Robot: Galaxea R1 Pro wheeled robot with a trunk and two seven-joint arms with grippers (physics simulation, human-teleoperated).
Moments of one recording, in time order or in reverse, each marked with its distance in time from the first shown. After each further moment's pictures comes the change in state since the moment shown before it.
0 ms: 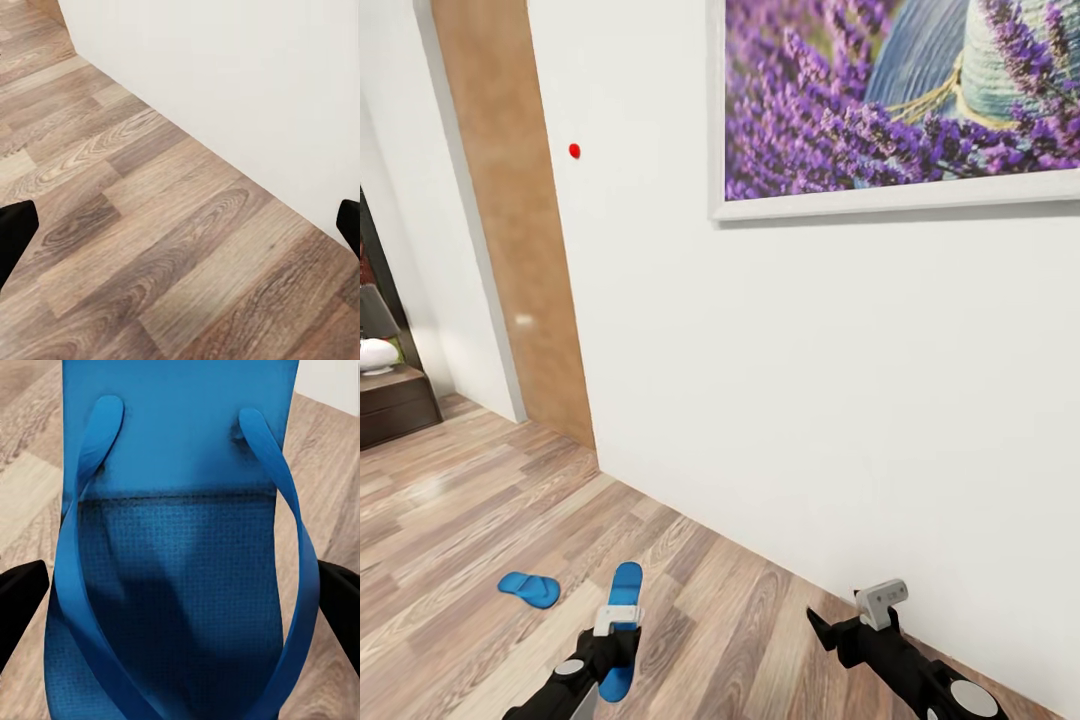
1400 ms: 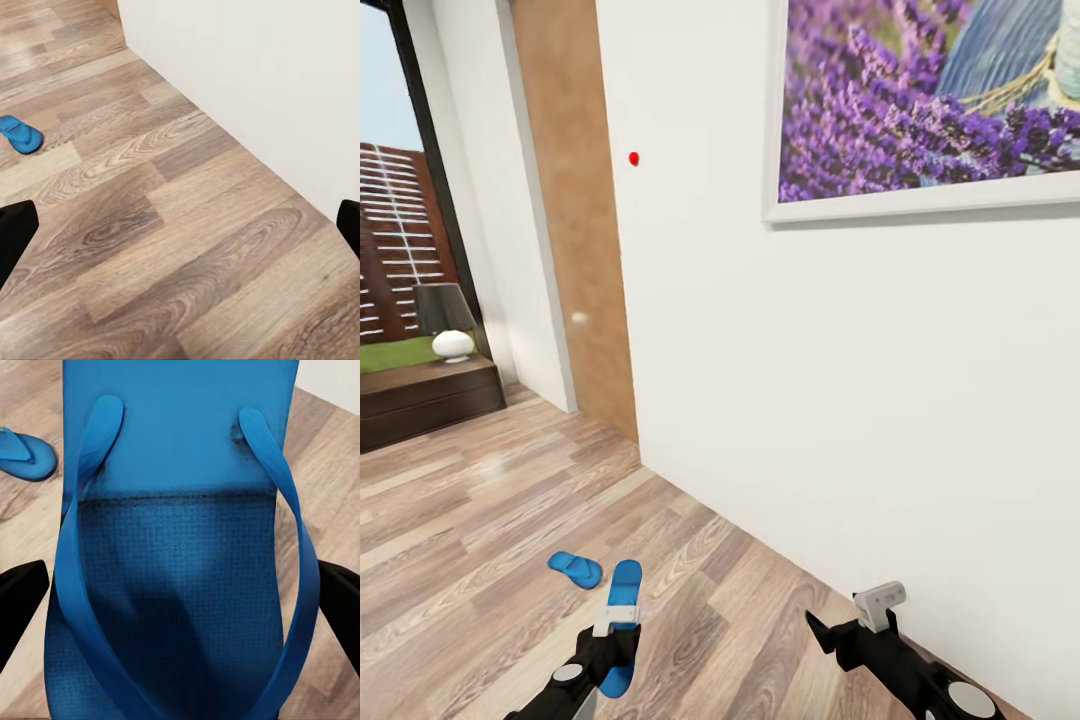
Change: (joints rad) left arm 0.008 0.000 0.000 0.002 0.000 -0.051 0.000; right arm 0.000 0.000 0.005 0.011 0.001 0.001 -0.001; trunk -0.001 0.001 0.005
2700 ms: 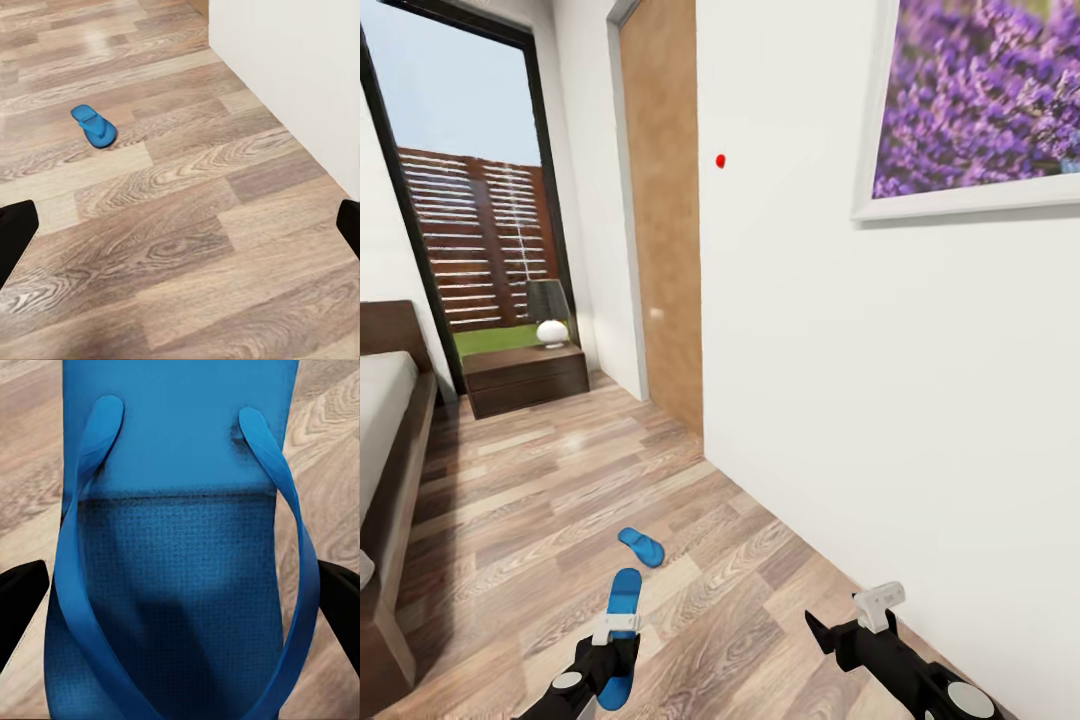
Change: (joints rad) left arm 0.000 0.000 0.000 0.036 0.000 -0.004 0.000; right arm 0.000 0.000 0.003 0.002 0.000 0.000 -0.001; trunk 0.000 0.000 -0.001
